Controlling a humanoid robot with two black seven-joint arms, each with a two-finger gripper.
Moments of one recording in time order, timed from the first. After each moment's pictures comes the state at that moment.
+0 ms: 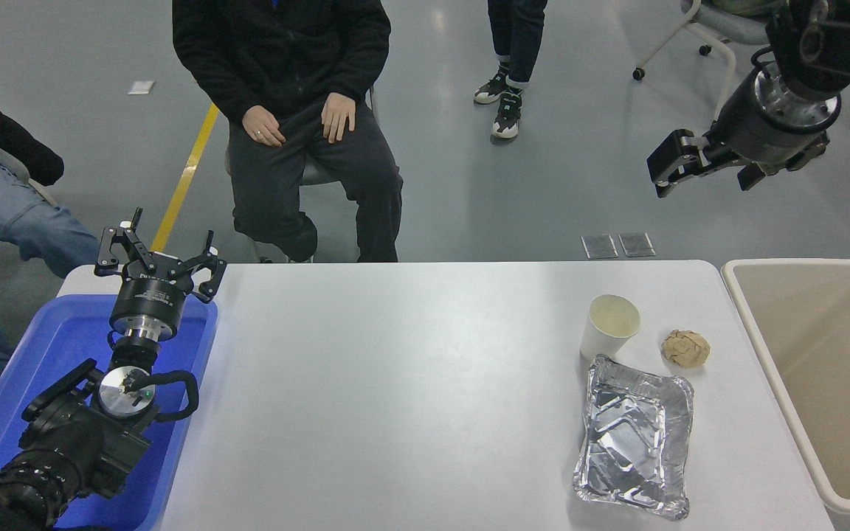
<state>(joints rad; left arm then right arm) -0.65 0.17 -0.93 -0.29 -0.24 -0.69 -0.36 2.05 -0.29 -1.26 0.98 -0.36 0.79 0.03</state>
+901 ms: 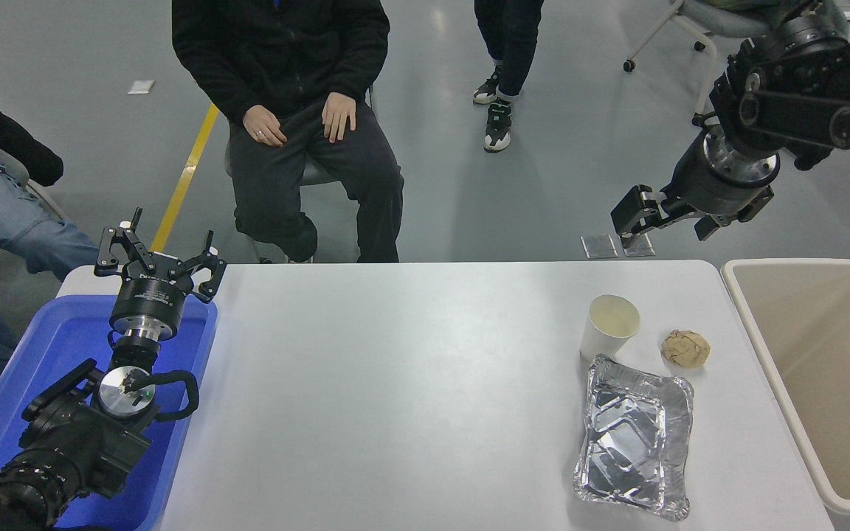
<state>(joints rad) -0.65 0.17 -0.93 -0.29 -0.24 -0.69 -0.36 1.91 -0.28 -1.16 0.94 -0.35 0.79 0.03</state>
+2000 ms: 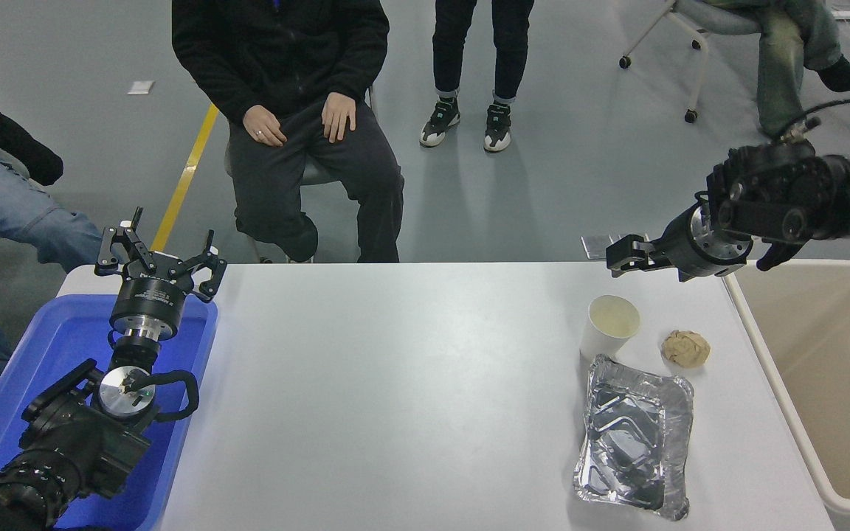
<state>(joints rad) -0.65 0.17 -0.93 -0.29 -0.24 -0.69 -0.36 1.61 -0.27 -1.15 0.91 -0.23 0.32 0.03</state>
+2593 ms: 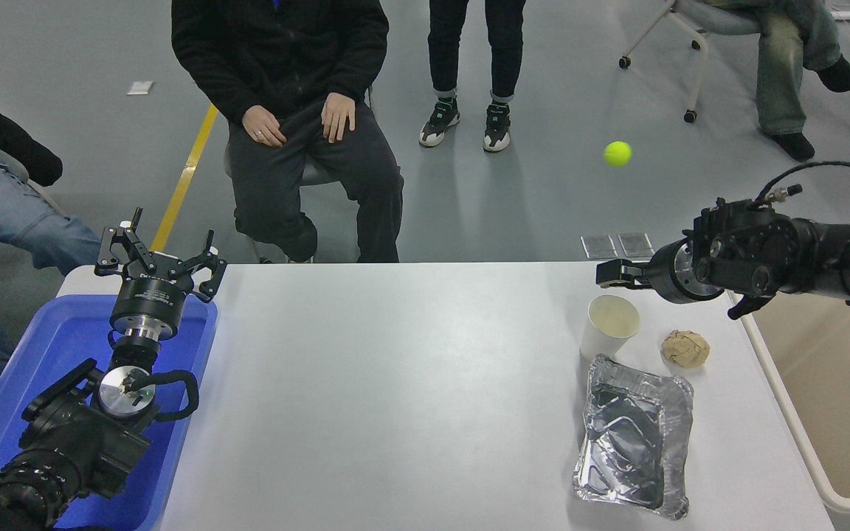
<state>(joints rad) -0.65 0.17 -0.94 -0.29 -0.24 -0.69 -0.36 1.42 -0.25 -1.08 0.80 -0.29 0.18 0.03</state>
